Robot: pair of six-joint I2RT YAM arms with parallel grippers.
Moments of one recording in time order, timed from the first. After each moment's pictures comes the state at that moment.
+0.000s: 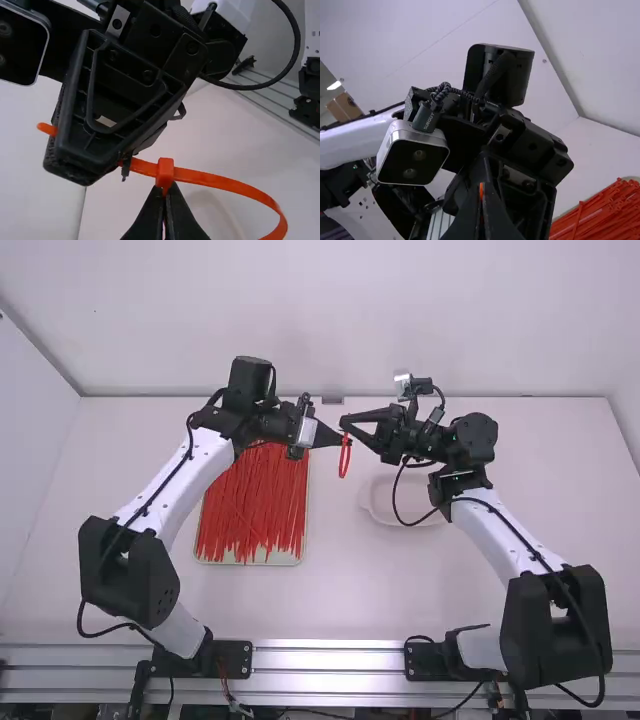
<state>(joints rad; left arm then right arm) -0.27 1.68 1.47 -0.45 1.39 1.18 0.22 1.47 0.91 0.95 -1.18 0.91</state>
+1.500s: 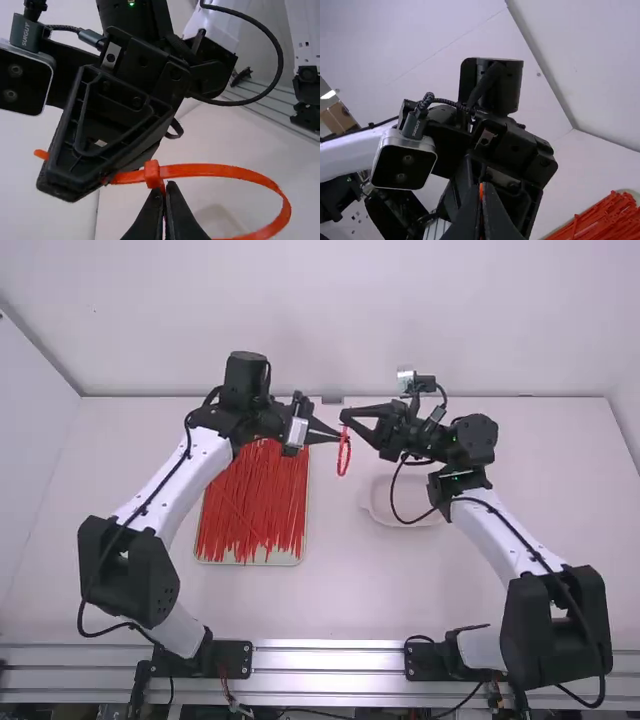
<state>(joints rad) -0.25 1.68 1.47 -0.36 1.48 1.19 0.22 1.47 0.92 0.97 -1.12 0.91</state>
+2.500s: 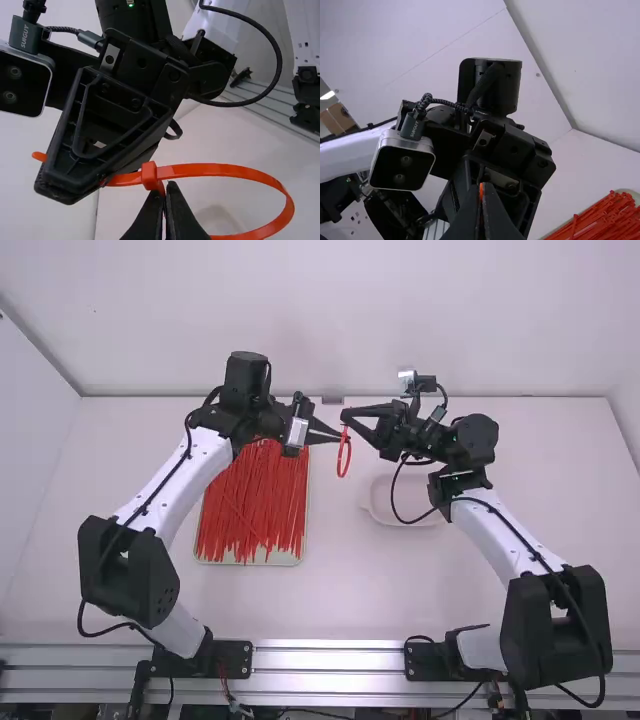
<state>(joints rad) -0.25 1.68 1.47 -0.36 1.49 1.19 0.21 1.47 0.92 0.97 -1.12 0.91</state>
